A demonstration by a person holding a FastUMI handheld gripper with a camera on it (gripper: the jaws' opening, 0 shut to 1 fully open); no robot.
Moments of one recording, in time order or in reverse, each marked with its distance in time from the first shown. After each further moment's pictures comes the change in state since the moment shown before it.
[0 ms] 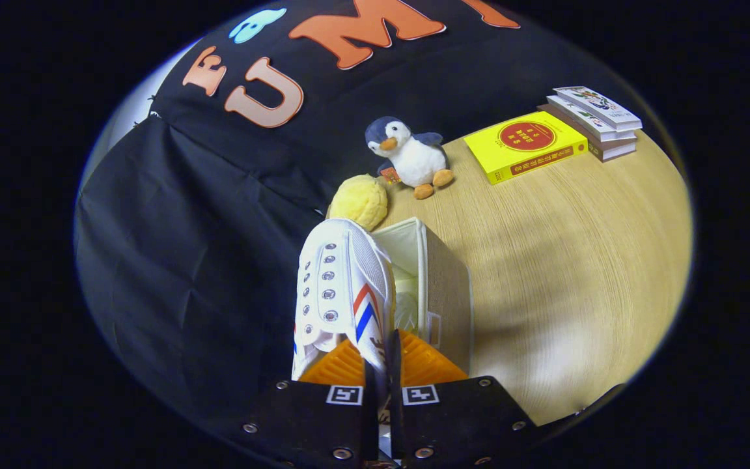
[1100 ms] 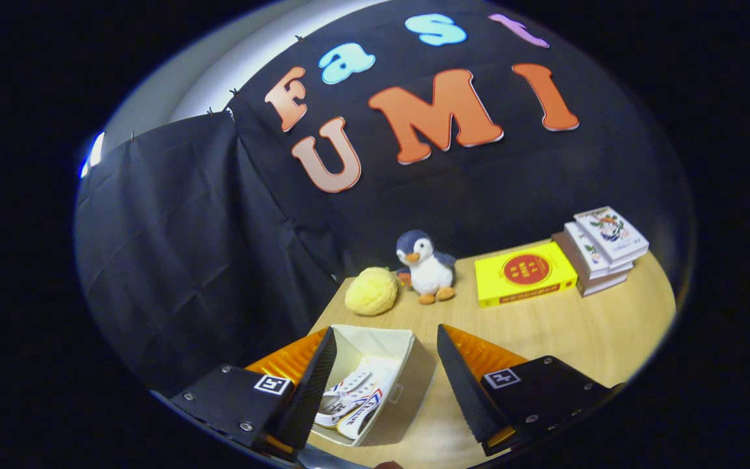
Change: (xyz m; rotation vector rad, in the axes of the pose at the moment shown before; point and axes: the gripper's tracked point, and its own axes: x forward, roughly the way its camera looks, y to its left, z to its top) arm -0.132 -0.003 0.135 -0.352 -0.483 0.046
